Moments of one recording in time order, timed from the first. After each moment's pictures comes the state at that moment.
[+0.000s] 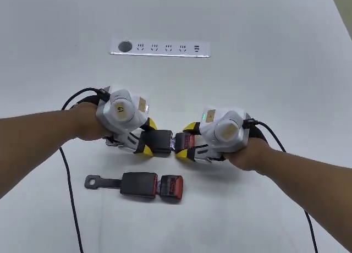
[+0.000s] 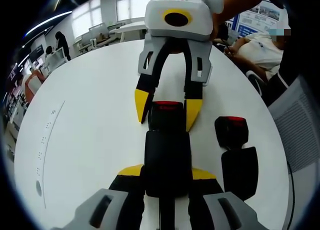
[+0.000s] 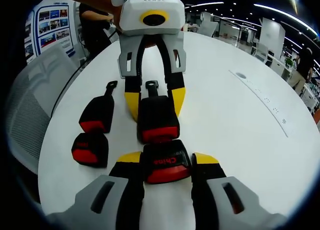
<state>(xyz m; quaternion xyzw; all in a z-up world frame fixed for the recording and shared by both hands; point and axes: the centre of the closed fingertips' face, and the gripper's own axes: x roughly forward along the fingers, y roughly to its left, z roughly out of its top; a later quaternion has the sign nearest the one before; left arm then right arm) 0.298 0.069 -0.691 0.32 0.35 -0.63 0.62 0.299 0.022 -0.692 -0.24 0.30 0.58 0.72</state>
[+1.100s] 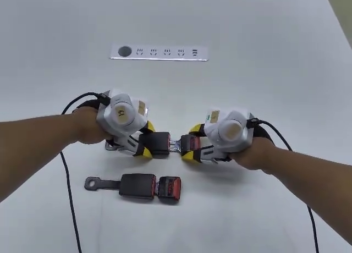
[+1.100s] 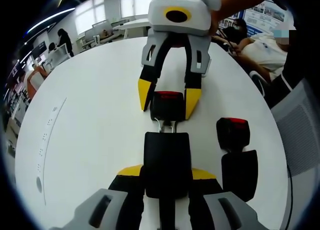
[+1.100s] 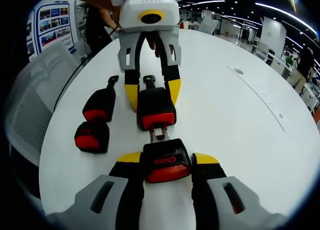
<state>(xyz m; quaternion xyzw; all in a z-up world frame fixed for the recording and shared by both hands) 0.294 0.068 -0.690 0.32 0.36 -0.61 0.62 0.299 -0.001 -0.693 -0.24 0.30 0.57 0.72</state>
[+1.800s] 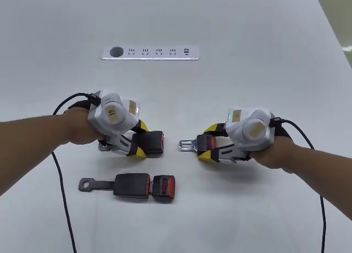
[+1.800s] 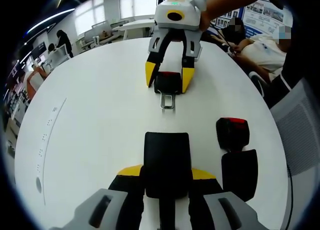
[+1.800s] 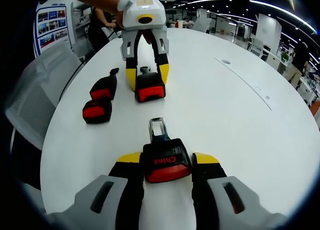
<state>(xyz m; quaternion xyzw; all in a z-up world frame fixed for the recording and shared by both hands) 0.295 0.069 -0.690 0.32 0.36 -0.62 0.62 0.295 -0.064 -0.685 -0.23 0.31 0.57 0.73</state>
